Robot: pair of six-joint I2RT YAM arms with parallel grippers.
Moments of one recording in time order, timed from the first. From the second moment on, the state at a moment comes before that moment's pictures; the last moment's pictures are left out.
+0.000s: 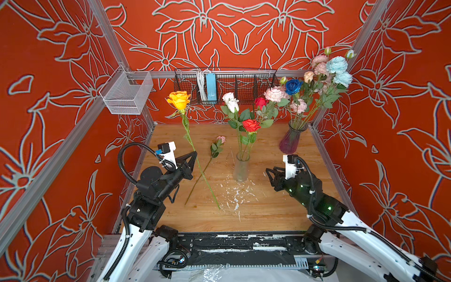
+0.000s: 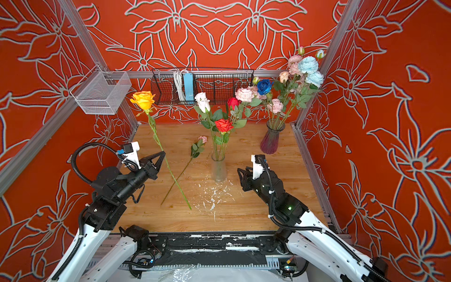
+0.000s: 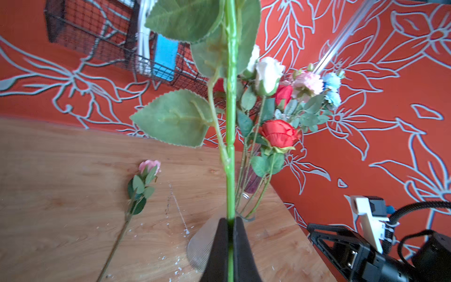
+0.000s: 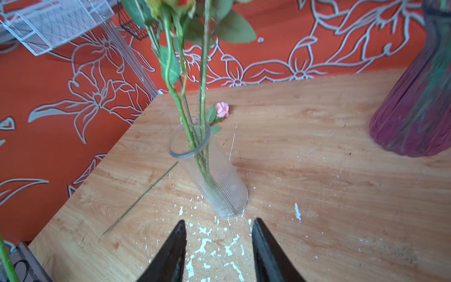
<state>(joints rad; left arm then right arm) -0.31 0.61 0.80 -0.18 0.21 -0.52 0.72 0.68 0.63 -0.25 0.20 0.44</state>
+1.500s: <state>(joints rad) -0.87 1.07 1.03 0.11 0.02 -0.23 0.72 1.06 1.01 -0.03 -0.44 0.40</state>
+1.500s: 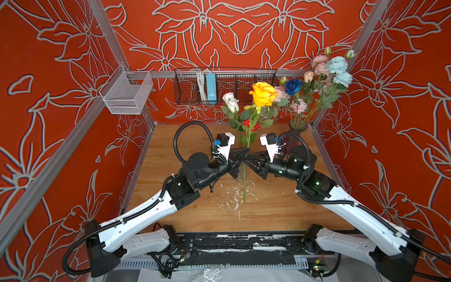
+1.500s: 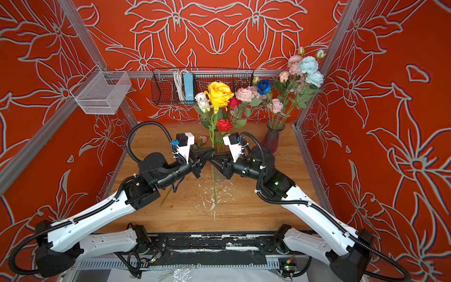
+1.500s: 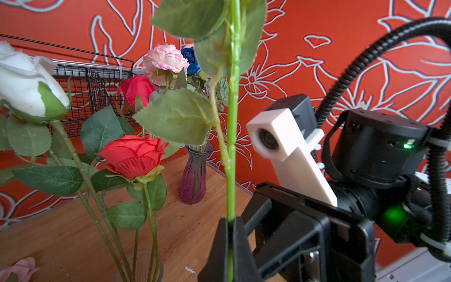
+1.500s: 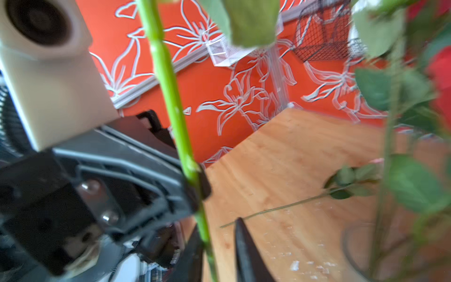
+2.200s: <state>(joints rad) -0.88 0.83 0.92 0.06 -0.24 -0.21 0.73 1.01 1.02 -0.10 -0.23 0.35</state>
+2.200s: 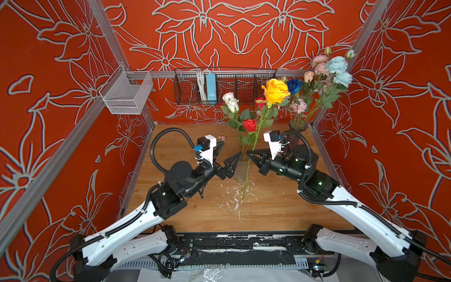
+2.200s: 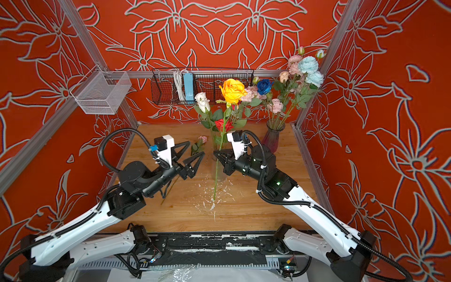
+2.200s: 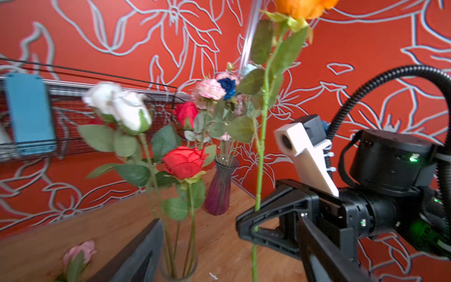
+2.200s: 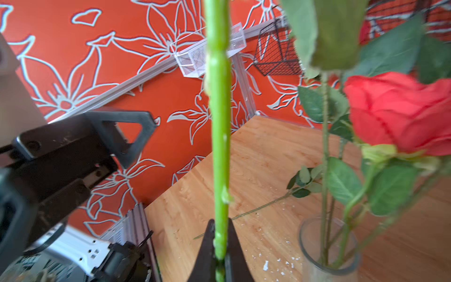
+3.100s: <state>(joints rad) -0.48 0.98 0.72 -0.51 -0.35 -0.82 0.70 1.18 1.23 -0.14 -0.03 0.23</state>
